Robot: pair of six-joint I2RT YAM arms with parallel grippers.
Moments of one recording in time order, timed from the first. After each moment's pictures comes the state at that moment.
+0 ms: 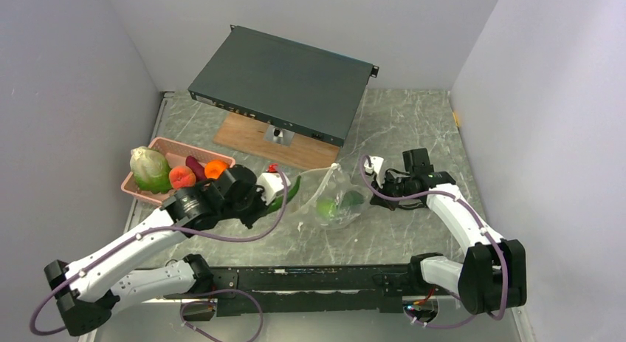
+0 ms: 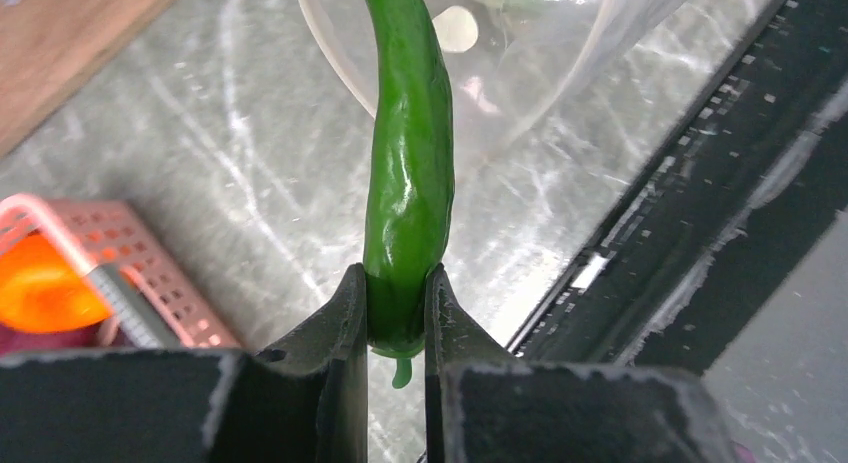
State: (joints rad) left arm -0.91 0.93 0.96 -0.84 0.03 0.10; right arm 0.15 1.16 0.71 -0.66 -0.68 -0.81
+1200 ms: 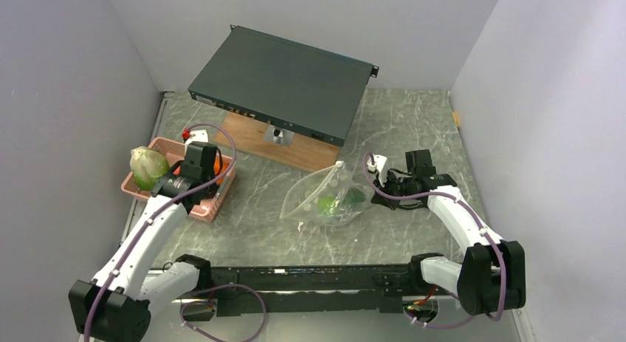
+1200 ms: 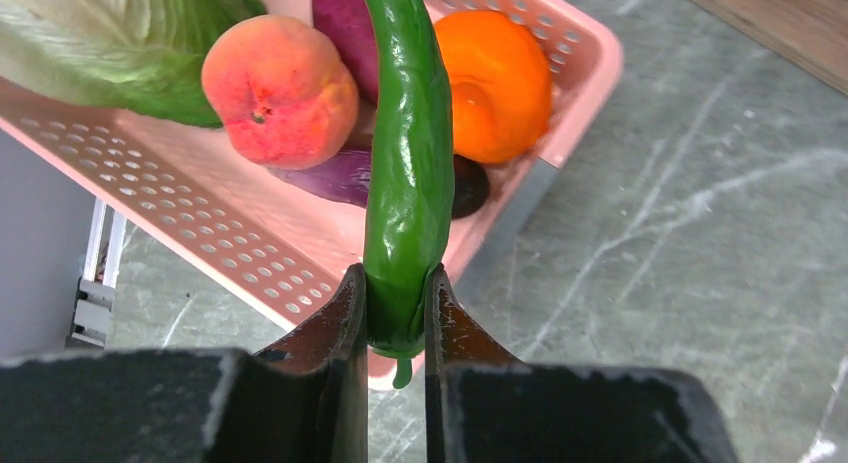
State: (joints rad) left arm -0.32 0.95 0.88 -0.77 -0.47 -0.35; right arm 0.12 1.15 0.68 -0.60 -0.68 -0.76
